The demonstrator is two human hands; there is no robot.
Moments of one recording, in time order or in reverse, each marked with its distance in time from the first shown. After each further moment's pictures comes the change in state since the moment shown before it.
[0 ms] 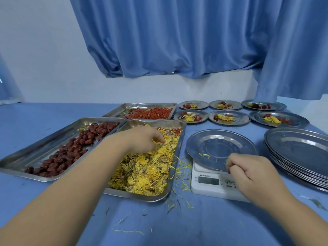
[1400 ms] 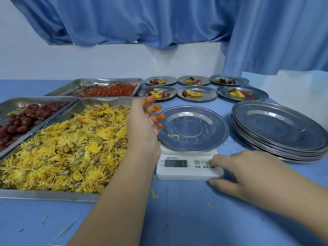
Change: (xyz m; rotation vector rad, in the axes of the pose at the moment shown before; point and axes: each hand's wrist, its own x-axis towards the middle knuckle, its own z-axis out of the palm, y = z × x) left_hand 0.032 0.118 0.071 -1.924 0.604 -0.144; right_hand -0.032 0.023 -0.031 -0.517 -0.489 0.021
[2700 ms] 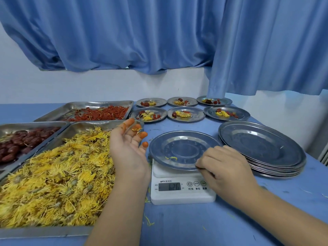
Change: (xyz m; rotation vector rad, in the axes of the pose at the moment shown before) left_hand 0.000 0.007 -0.005 -0.237 0.051 0.090; right_hand 0.041 0.005 0.017 0.027 0.796 -0.178
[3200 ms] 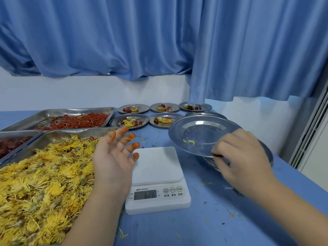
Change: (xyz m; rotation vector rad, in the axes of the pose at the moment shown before) left_hand -0.009 -0.009 0.000 0.056 -0.264 -0.166; right_hand -0.011 0.053 -0.053 -0.153 0.069 0.104
